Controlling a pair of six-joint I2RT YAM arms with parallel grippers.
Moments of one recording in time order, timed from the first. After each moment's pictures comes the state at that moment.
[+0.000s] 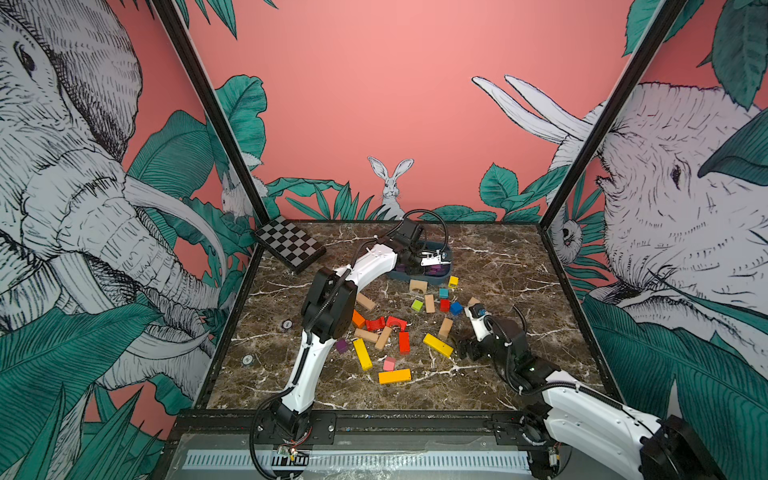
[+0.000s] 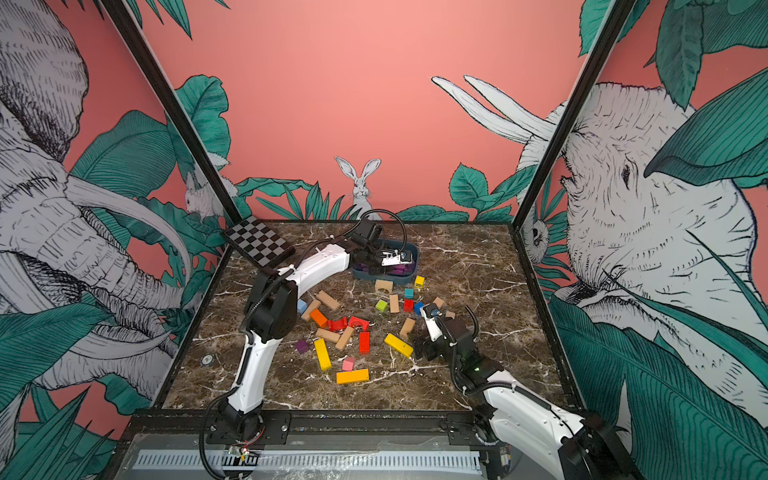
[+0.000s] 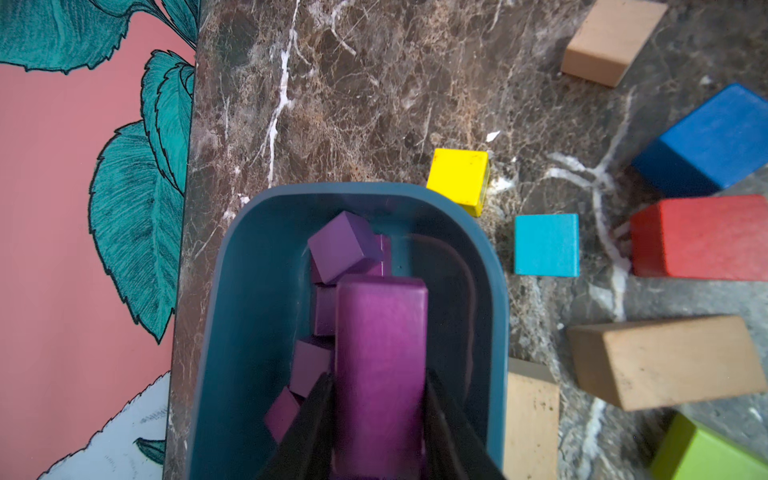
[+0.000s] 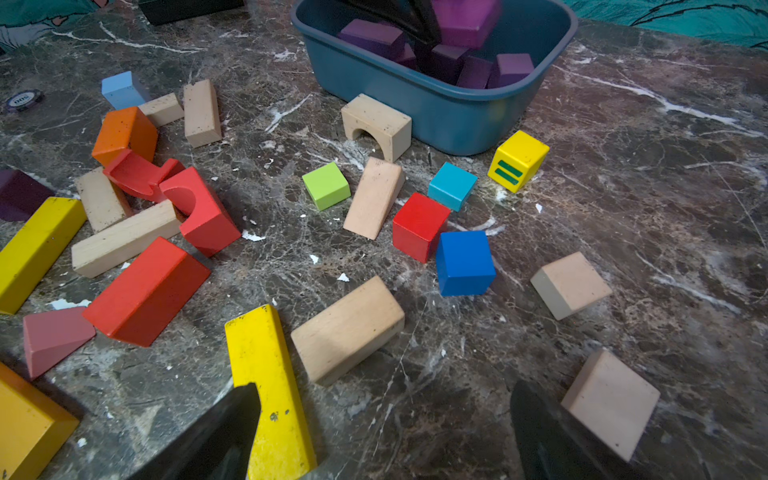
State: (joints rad) left arm -0.65 2.27 1.93 -0.51 0.31 1.07; right arm 0.58 0.88 0.21 0.13 -0.02 0.03
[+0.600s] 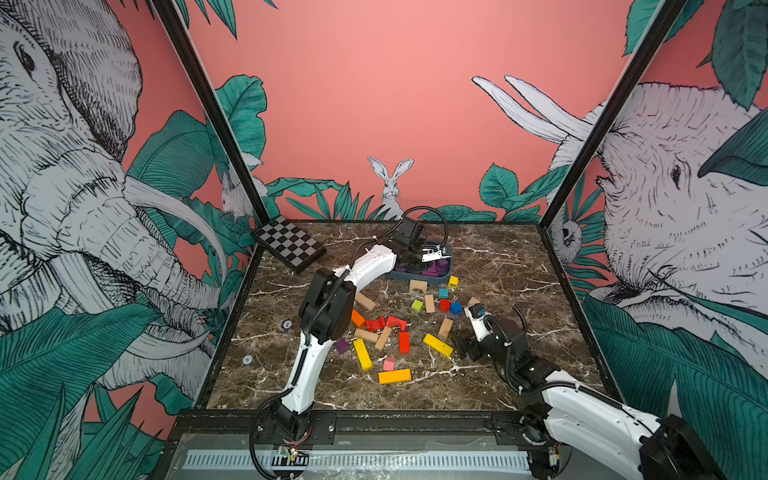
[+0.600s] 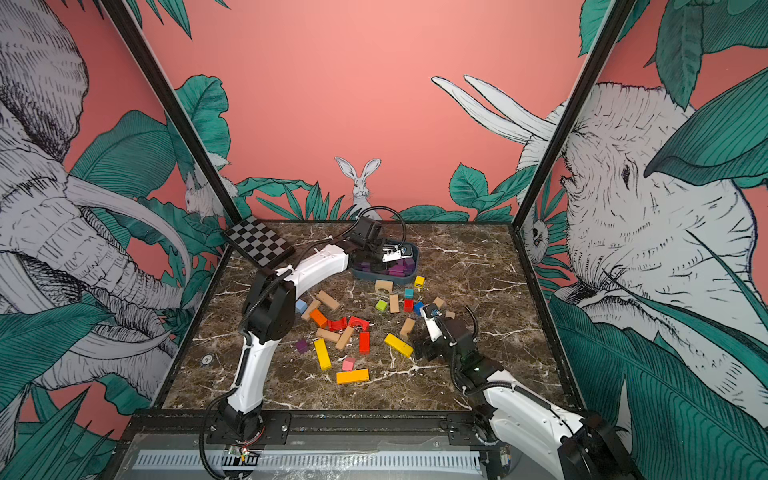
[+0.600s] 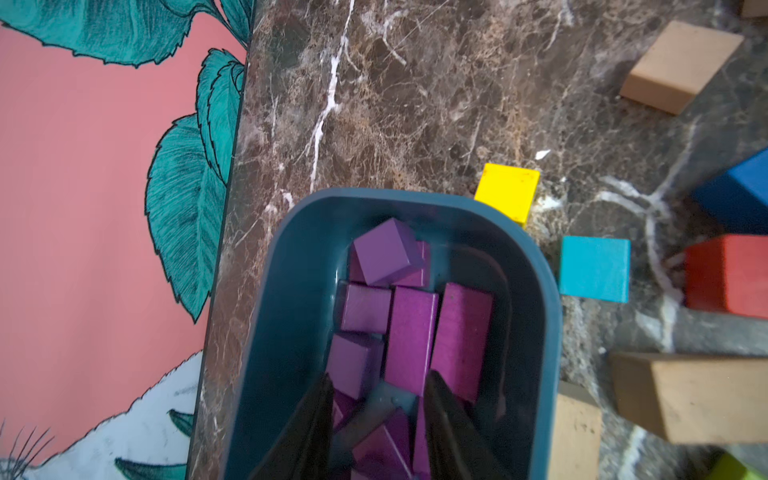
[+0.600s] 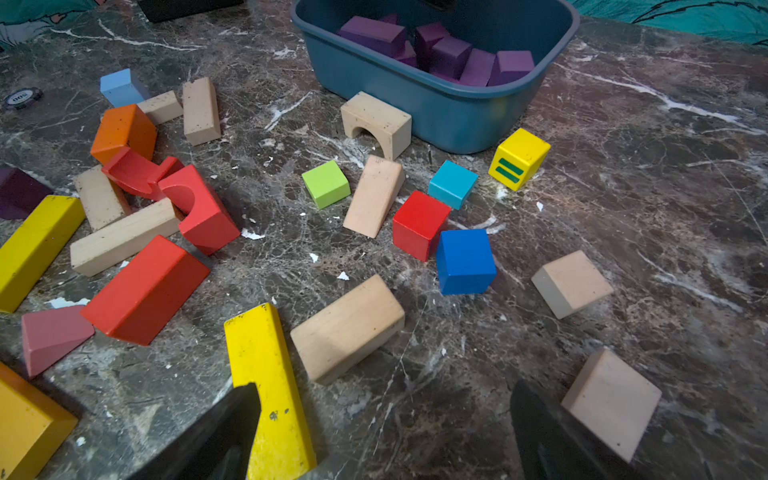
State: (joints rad) left arm -0.65 2.20 1.85 -0.40 0.25 0.96; right arm 0.58 0.88 0.21 0.13 -0.02 0.03
